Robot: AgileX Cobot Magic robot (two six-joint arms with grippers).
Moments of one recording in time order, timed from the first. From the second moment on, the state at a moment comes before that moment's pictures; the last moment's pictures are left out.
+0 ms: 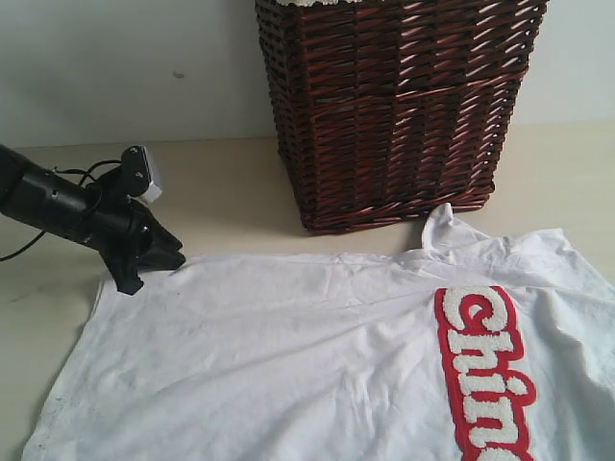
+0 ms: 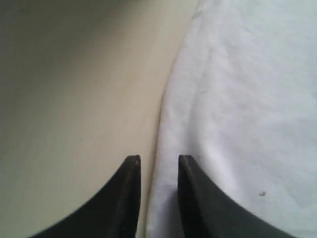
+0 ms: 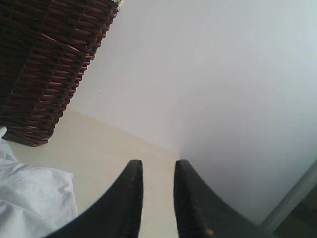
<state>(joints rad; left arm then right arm) -0.07 2.18 -1.25 -1.13 0.70 2.09 -0.16 0.01 0.00 0.09 0.07 -0.63</state>
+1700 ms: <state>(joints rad) -0.03 0.84 -0.85 -1.63 0.18 1.68 -0.16 0.01 0.00 0.09 0.07 -0.63</state>
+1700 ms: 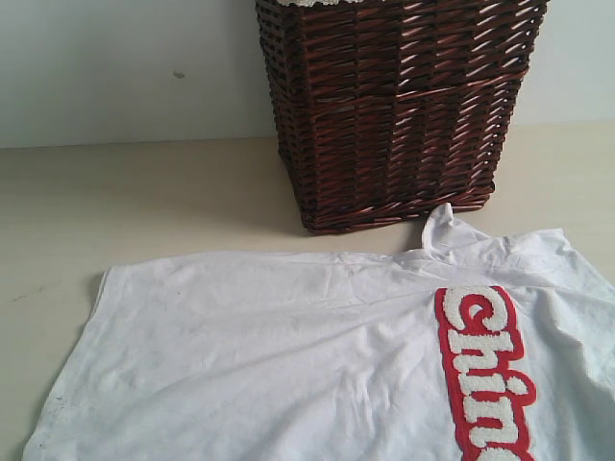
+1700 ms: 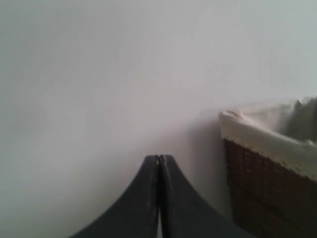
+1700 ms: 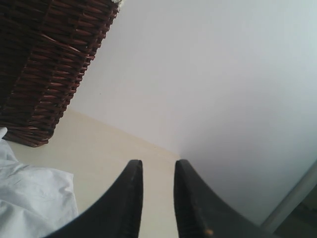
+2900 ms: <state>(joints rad) -0.03 0.52 0.00 -1.73 0.14 1.68 -0.16 0.01 0.00 0.09 0.07 -0.63</state>
